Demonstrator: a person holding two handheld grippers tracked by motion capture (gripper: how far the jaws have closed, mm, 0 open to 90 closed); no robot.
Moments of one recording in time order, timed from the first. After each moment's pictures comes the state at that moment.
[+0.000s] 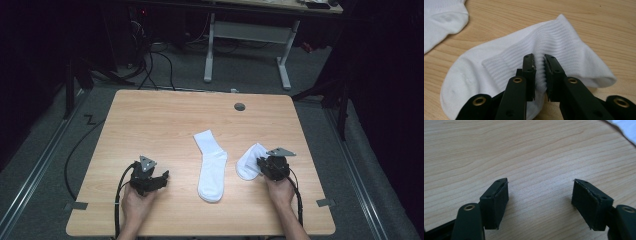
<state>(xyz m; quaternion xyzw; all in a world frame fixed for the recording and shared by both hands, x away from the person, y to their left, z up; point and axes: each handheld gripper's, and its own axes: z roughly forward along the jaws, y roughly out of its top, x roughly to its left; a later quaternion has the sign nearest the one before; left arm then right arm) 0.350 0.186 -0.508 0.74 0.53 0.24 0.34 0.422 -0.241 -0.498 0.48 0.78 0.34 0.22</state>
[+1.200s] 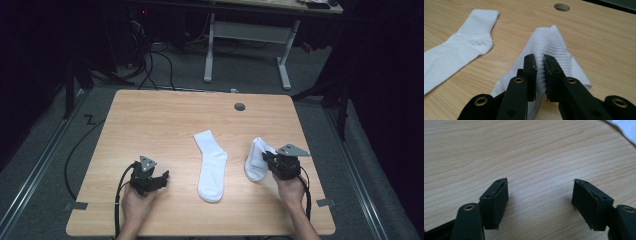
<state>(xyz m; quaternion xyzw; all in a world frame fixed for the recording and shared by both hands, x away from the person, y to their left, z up) 0.350 0.186 -0.508 0.74 0.53 0.24 0.34 0.398 -0.250 -0.444 0.42 0.78 0.39 0.25</state>
